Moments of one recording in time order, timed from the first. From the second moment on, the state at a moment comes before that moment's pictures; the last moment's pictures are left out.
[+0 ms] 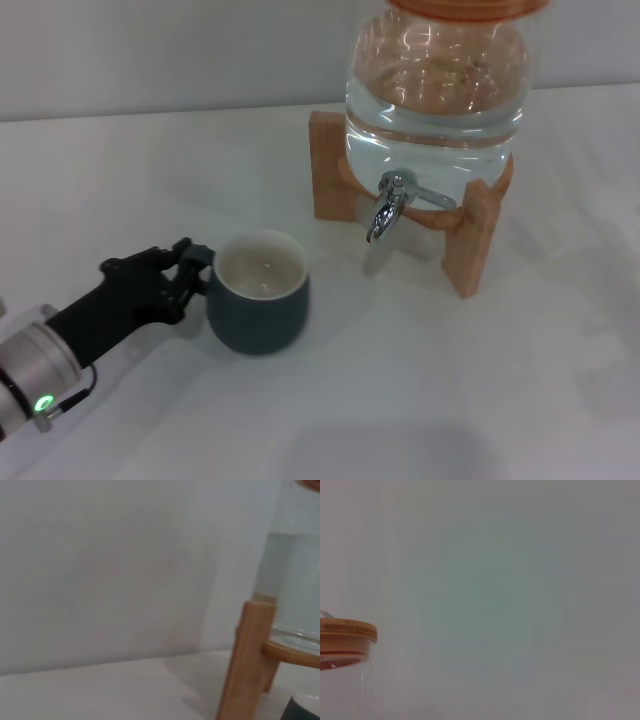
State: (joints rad) left arm -0.53 -2.09 0.54 0.08 -1.48 -1.21 2.35; right arm 0.23 2.00 -0.37 -0.24 1.96 1.58 -2.42
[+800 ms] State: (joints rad) left arm -0.70 -2.09 0.54 -0.03 -1.47 -1.12 2.37; right arm 0.24 2.00 -0.38 -0.23 1.95 1.58 -2.43
